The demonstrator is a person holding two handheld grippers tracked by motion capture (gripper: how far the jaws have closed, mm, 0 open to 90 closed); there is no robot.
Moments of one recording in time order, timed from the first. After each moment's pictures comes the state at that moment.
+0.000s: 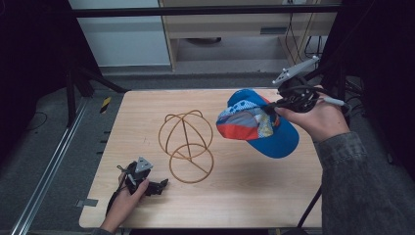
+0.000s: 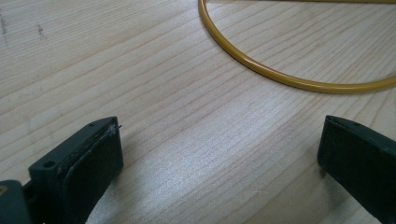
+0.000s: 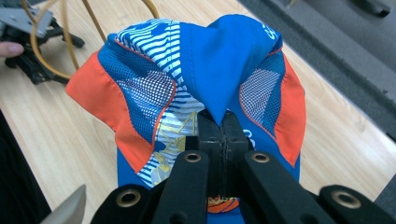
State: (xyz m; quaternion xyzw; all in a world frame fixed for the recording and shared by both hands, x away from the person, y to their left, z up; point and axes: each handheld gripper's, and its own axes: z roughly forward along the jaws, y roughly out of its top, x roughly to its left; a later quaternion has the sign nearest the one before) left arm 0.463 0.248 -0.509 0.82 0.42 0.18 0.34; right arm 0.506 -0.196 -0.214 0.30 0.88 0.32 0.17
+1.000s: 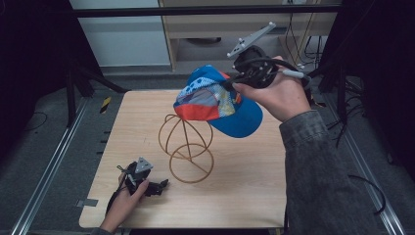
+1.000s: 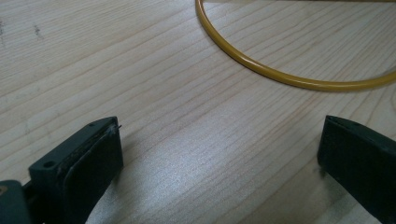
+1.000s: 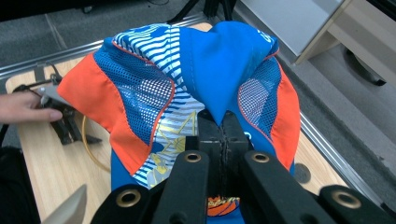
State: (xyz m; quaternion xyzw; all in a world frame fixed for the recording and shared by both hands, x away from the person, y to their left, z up) left arm 0.462 0.248 -0.509 0.82 0.41 0.18 0.34; right arm 0.517 -0.105 -0.158 0.23 0.88 0.37 0.19
